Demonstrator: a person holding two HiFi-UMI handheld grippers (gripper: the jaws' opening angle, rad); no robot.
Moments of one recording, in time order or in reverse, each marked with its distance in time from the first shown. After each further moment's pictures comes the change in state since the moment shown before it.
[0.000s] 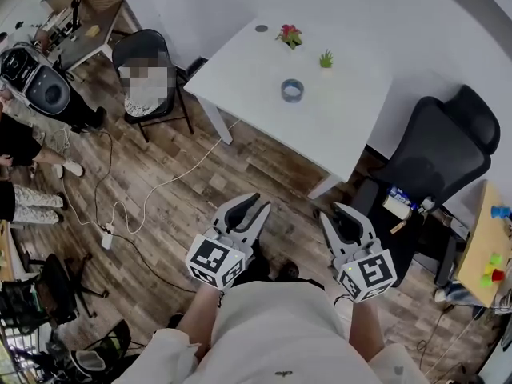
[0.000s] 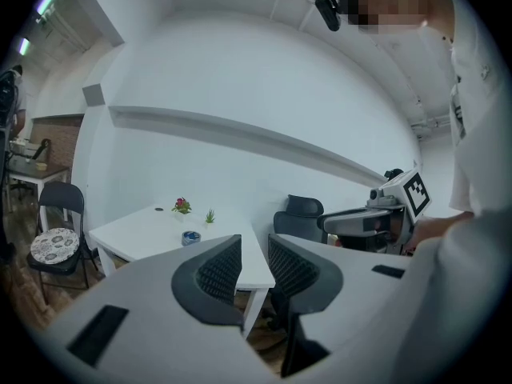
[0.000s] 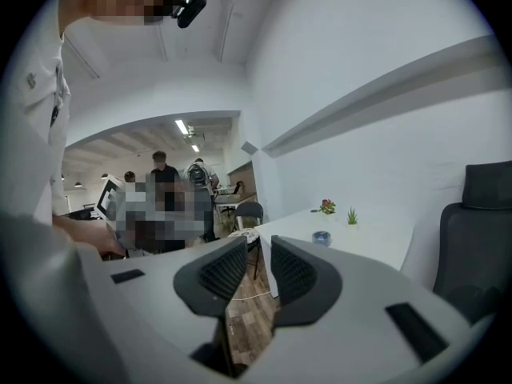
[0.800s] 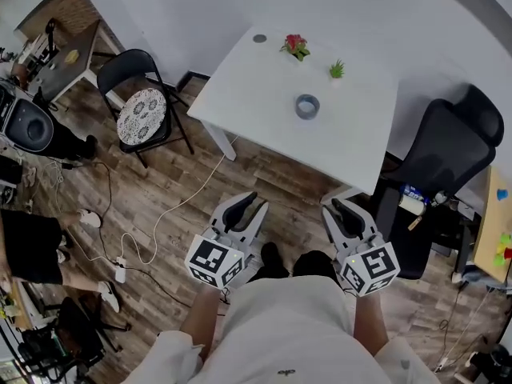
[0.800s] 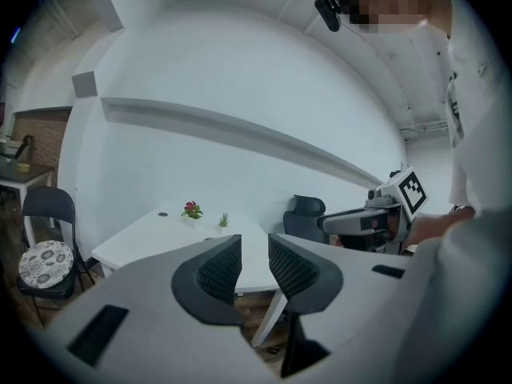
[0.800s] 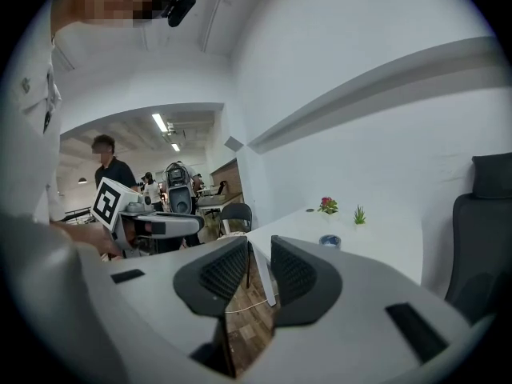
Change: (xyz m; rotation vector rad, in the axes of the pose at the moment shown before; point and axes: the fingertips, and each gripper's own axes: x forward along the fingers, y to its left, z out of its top) left arm 0.000 0.151 0.025 0.023 0.020 -0.101; right arm 0.134 0.025 0.025 0.068 0.012 -0.125
